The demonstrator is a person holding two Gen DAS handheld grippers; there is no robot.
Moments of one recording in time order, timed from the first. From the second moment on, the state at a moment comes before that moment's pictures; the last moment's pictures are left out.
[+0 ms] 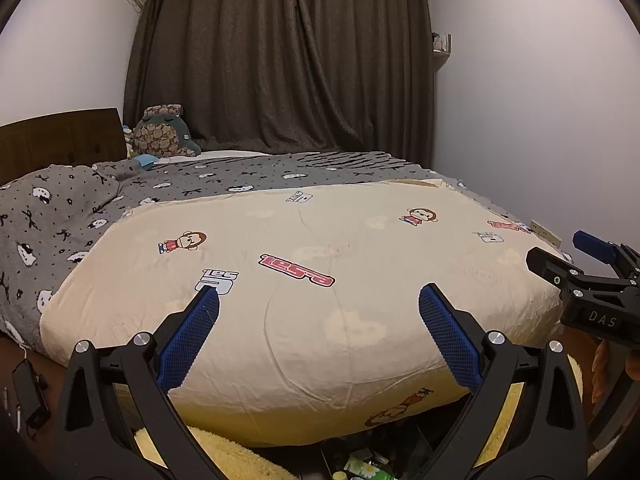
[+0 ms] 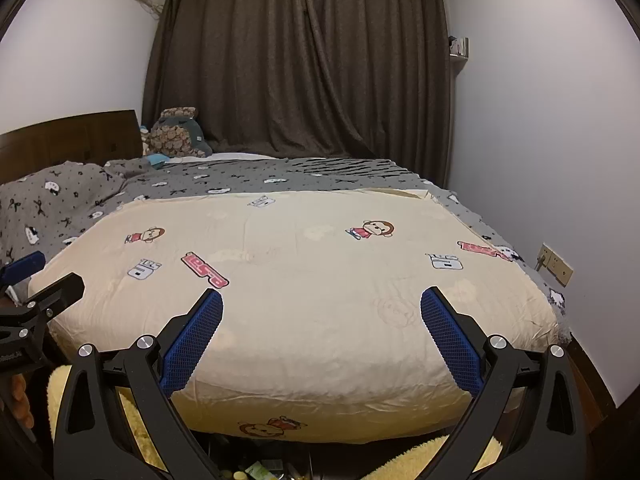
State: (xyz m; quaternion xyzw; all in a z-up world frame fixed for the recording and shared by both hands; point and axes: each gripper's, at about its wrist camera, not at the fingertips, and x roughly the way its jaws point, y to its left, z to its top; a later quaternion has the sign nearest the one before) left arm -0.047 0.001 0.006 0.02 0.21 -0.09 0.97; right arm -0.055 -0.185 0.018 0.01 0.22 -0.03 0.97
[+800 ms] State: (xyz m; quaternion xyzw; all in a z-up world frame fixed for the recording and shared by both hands) left arm -0.050 0.003 0.014 0.02 0.20 -0.10 0.97; right arm -0.058 -0.181 0.024 0.02 0.21 -0.03 0.98
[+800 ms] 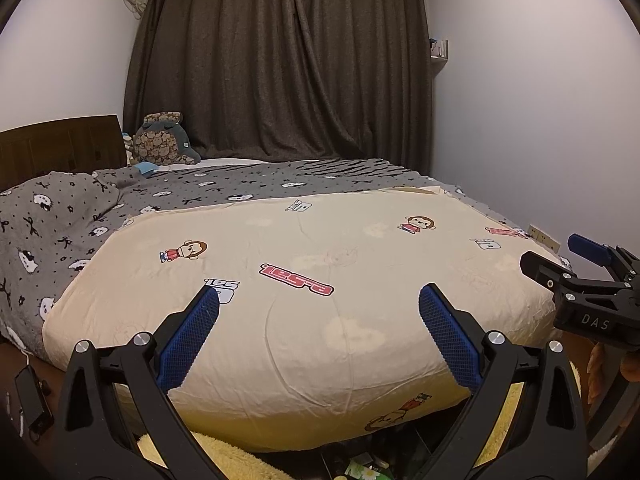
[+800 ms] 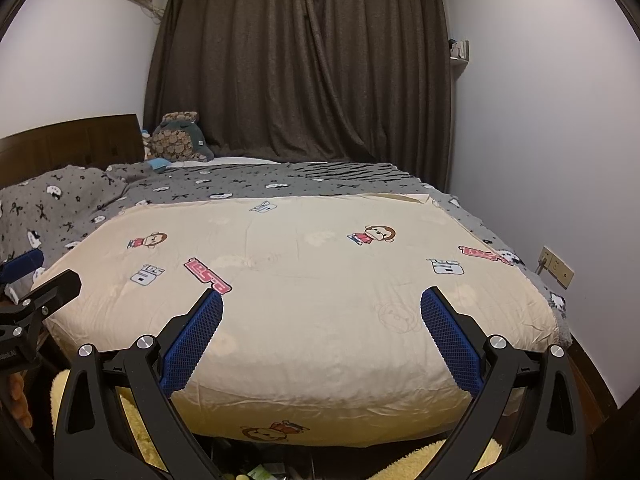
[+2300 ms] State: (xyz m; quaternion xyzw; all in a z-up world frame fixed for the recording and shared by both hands) left arm -0.050 0.009 0.017 0.02 0.20 -0.07 0.98; right arm -0.061 -0.179 0.023 0.02 0.21 -0.02 0.98
